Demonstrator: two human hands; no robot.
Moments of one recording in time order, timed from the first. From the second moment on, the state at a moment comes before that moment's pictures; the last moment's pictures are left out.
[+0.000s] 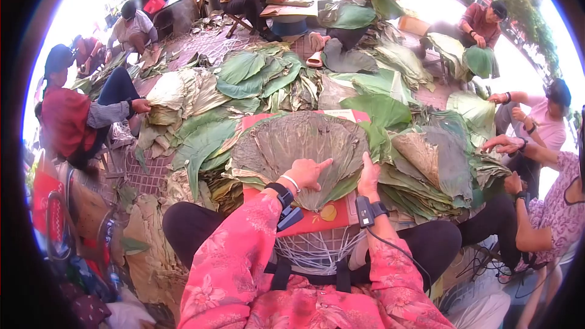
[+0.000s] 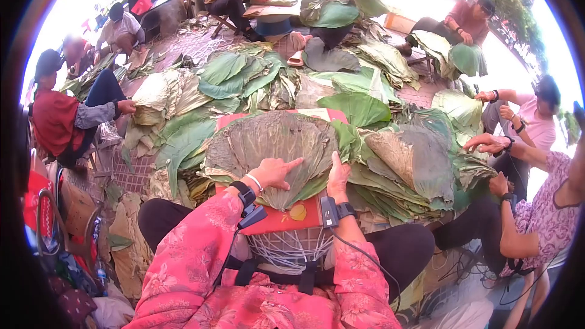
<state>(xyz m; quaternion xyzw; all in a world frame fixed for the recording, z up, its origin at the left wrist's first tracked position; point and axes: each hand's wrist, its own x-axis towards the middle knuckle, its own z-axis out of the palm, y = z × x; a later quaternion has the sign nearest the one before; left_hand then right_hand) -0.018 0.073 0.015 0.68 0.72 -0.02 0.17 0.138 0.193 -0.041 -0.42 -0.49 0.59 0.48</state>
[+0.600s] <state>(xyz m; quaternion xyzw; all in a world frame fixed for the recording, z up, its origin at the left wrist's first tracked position) -0.073 0.044 -0.030 0.10 0.40 0.70 0.58 0.098 0.109 -0.027 -0.18 -0.95 0.14 0.20</state>
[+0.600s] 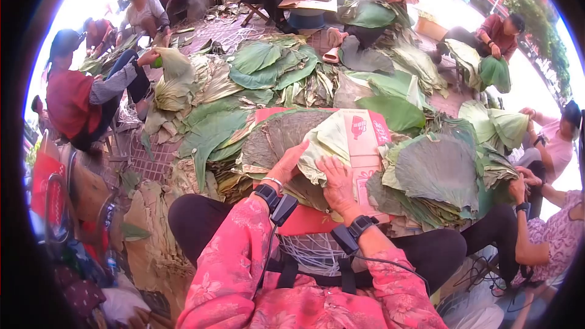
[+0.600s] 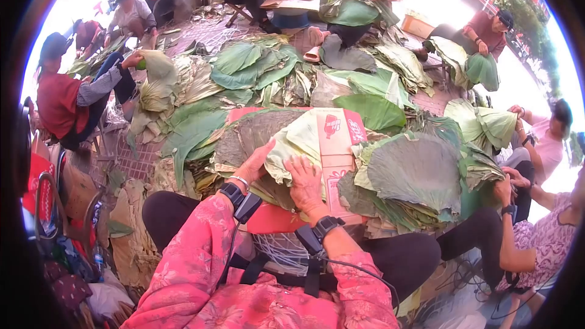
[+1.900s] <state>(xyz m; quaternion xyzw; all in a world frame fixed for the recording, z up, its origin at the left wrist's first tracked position) -0.074 -0.068 -0.039 0.01 0.72 0.66 0.22 0.041 0.131 -0.041 -0.20 -0.97 0.07 0.12</state>
